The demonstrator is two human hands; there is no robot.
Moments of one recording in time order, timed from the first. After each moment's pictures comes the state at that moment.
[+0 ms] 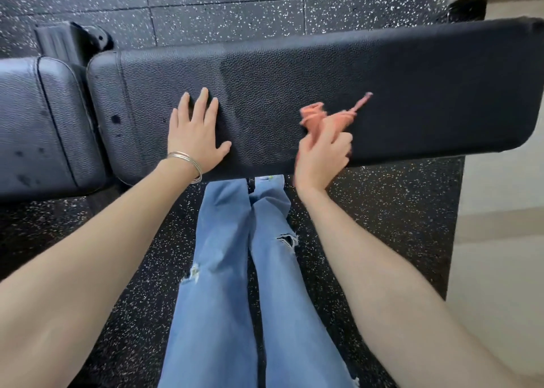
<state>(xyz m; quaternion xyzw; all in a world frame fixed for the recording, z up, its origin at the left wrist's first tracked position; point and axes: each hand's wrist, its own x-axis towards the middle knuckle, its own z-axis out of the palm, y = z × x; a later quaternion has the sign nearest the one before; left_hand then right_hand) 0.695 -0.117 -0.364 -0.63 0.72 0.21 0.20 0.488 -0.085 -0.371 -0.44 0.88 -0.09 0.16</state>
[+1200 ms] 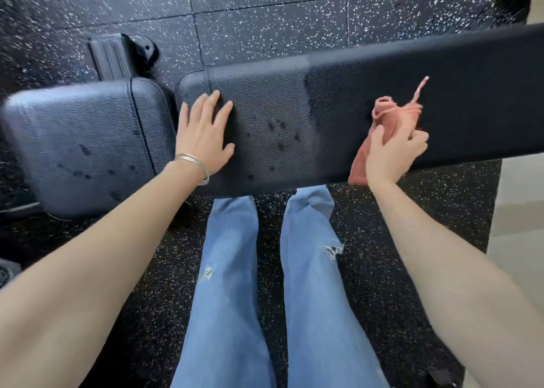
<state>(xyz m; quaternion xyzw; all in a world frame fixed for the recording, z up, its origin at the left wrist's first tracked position) 0.838 -0.139 -0.359 -0.60 0.75 0.21 0.17 0.522 -0.109 -0.376 -0.39 0.91 -0.08 0.13</state>
